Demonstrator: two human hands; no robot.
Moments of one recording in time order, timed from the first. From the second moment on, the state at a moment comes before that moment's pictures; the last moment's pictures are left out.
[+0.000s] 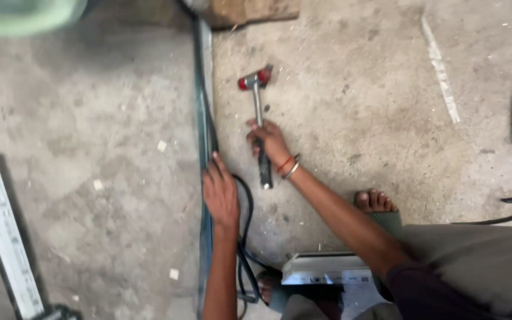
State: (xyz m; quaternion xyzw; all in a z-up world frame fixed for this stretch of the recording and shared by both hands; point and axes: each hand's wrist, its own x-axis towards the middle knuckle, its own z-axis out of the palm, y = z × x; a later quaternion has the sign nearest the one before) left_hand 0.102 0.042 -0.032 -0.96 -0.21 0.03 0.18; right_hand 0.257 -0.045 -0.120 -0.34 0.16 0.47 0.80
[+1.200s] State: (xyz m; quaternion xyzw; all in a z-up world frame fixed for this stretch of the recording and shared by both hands) left_hand 0.127 0.067 0.031 -0.98 -0.12 0.16 0.01; right_hand 0.335 -0.175 -0.055 0.59 0.66 -0.34 0.33
